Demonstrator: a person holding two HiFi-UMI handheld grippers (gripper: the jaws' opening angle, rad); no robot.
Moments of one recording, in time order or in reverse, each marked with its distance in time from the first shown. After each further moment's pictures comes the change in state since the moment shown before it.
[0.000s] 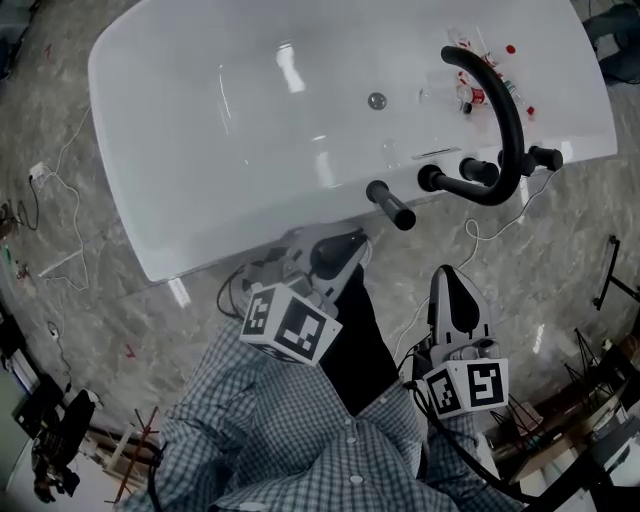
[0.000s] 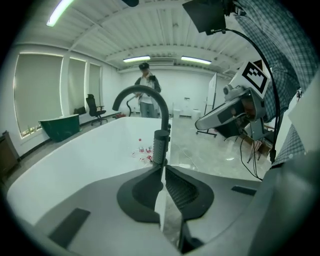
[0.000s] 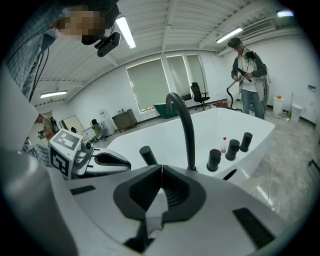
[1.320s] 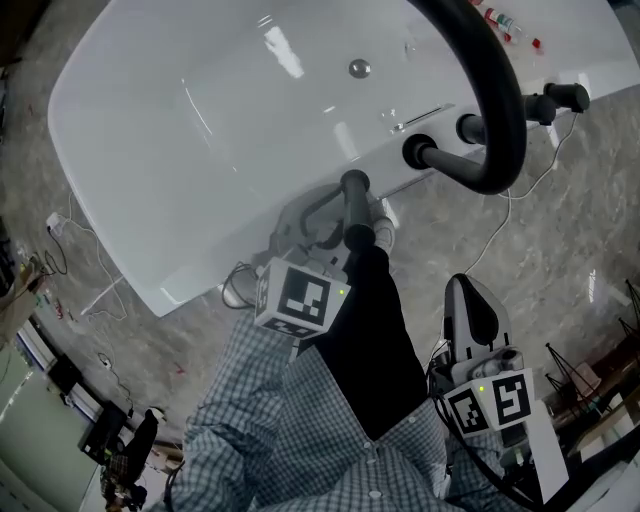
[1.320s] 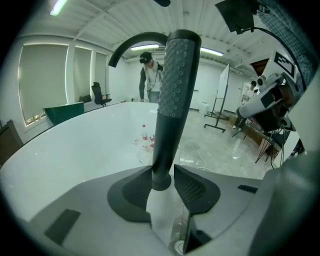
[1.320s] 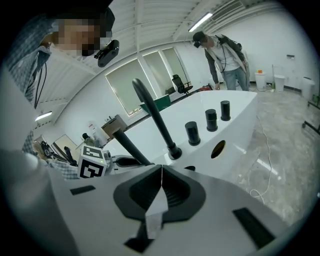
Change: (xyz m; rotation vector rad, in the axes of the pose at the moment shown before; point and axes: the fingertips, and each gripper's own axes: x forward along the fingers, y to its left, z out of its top) left arm 0.125 0.021 -0.068 -0.092 0.093 0.045; right arm 0.012 -0.072 -0.077 0.247 0.035 -0.041
